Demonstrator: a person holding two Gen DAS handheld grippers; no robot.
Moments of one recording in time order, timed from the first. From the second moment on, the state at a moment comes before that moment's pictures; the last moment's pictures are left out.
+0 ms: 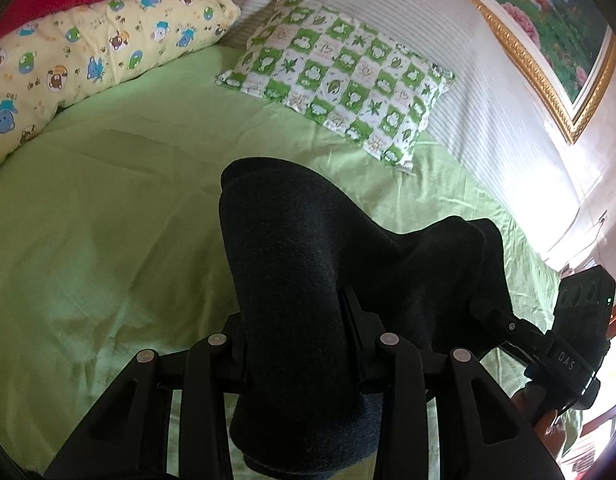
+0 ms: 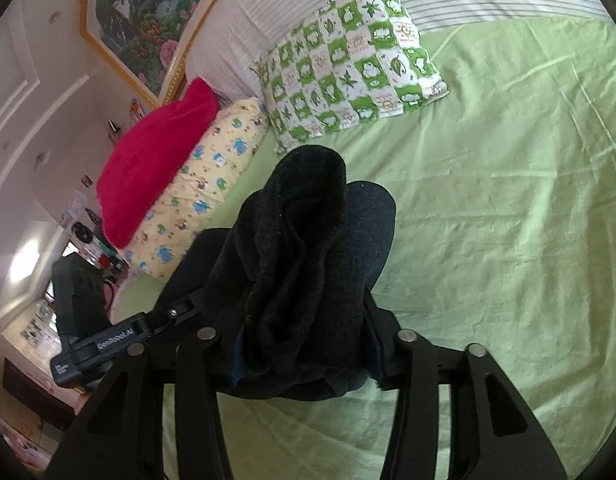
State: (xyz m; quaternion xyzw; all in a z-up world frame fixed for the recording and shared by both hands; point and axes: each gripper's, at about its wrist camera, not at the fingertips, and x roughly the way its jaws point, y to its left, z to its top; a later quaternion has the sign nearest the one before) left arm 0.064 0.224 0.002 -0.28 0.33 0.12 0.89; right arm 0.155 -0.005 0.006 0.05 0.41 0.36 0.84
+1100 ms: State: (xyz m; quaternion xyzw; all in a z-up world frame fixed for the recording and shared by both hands) left arm 0.019 0.198 -0.018 -0.24 0.33 0.19 0.89; right arm 0.144 -0.074 -0.012 0.10 0.33 0.37 0.86
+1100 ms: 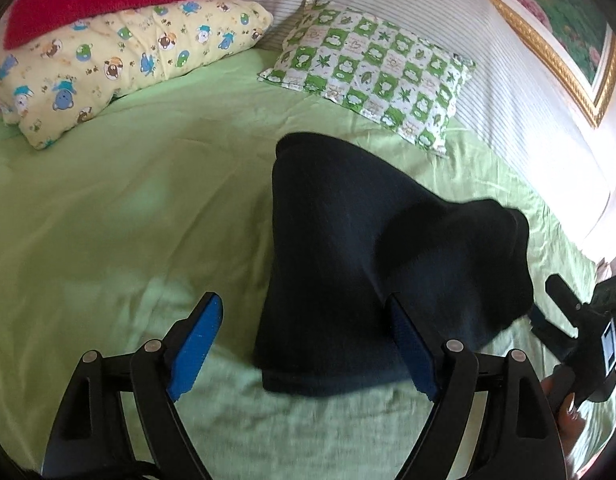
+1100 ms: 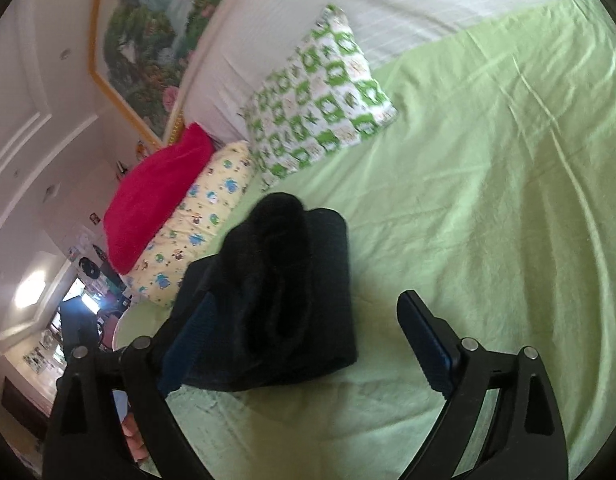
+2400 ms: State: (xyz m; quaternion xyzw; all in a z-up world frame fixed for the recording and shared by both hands) left arm -0.009 0.139 -0.048 -0.13 0.36 0.24 0.89; right arm 0.062 -0.002 -0.035 -0.15 0.28 0.39 0.86
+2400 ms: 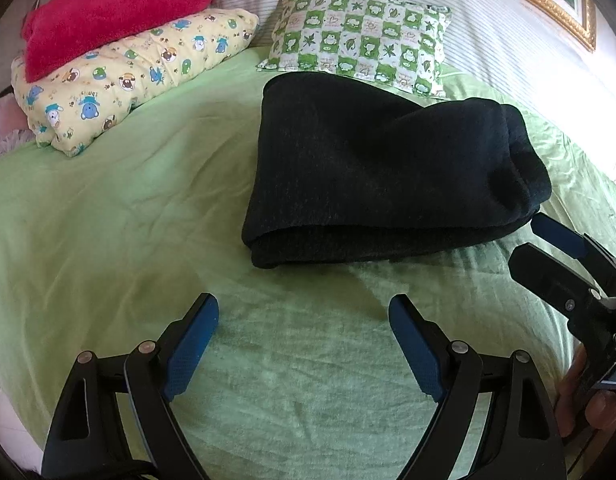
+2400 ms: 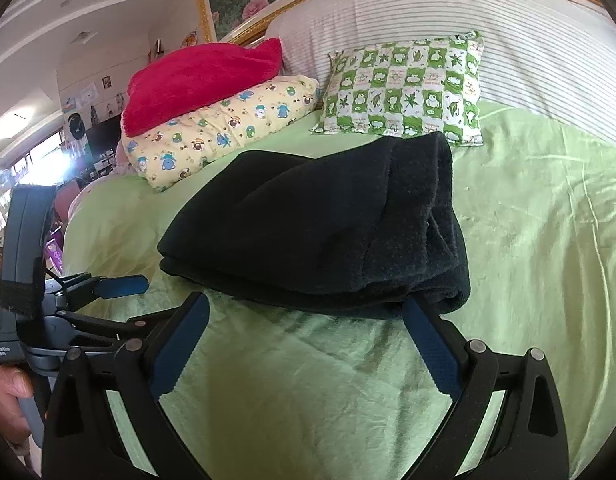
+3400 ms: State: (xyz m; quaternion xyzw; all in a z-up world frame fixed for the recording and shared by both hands) left arm -0.004 0.139 -0.057 -0.12 0.35 0.25 0.89; right arm 0.069 -0.004 -0.038 -0.14 0.30 0.39 0.86
